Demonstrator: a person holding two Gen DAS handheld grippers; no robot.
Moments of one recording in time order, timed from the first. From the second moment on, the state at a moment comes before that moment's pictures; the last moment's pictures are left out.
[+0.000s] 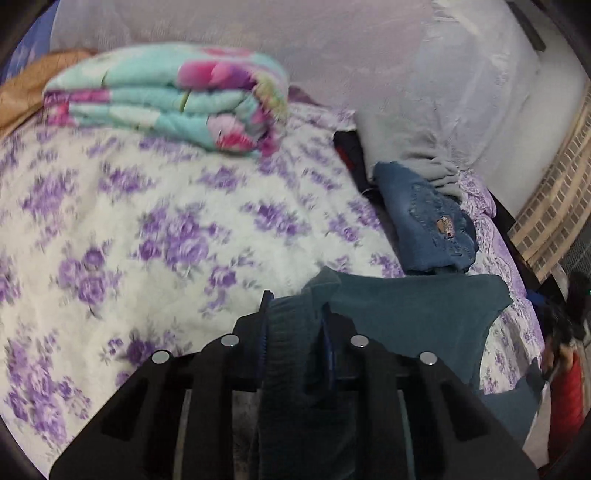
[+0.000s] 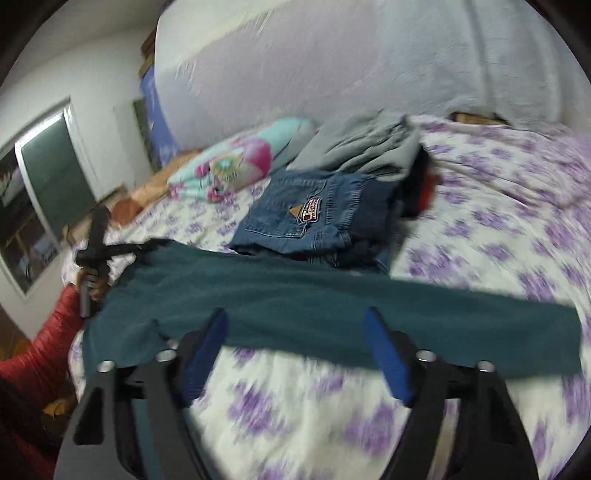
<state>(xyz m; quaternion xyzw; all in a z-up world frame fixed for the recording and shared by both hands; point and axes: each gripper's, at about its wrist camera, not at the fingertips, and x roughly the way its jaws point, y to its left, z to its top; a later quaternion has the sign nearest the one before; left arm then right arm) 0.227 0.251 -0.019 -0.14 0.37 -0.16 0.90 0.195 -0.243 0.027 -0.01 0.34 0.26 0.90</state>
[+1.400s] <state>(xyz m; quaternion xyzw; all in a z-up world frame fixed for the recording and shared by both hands) 0.001 0.327 -0.035 -0.33 0.31 -0.15 0.88 -0.028 -0.190 -0.029 -0.17 0.30 0.27 0.90</state>
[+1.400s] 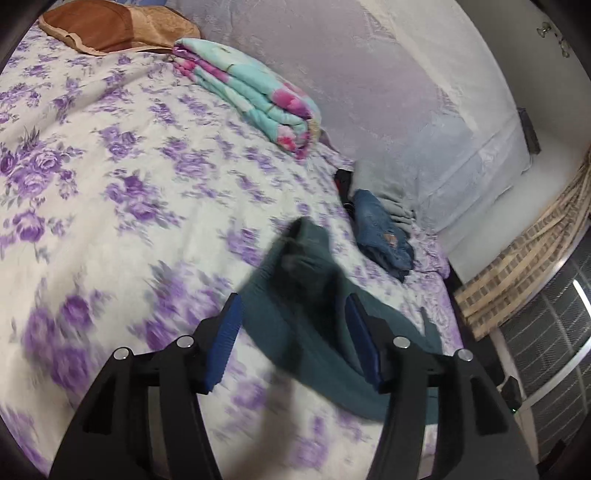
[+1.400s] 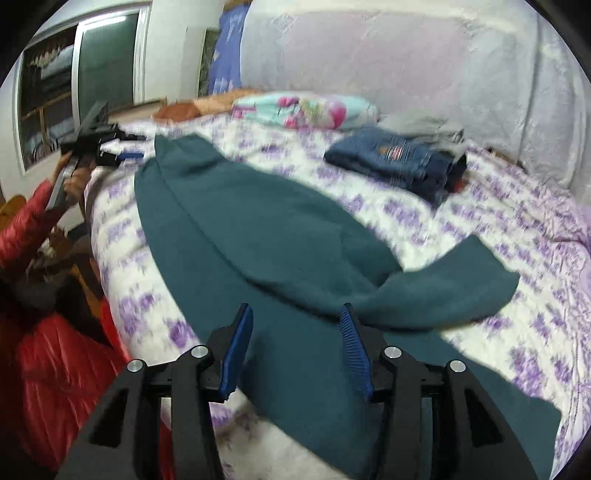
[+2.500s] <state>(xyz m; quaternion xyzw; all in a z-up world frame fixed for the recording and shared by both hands) 0.048 0.292 -0.017 -0.35 0.39 -0.14 0.84 -0.044 -0.138 -0.013 -0.33 0.25 0.28 0.87</state>
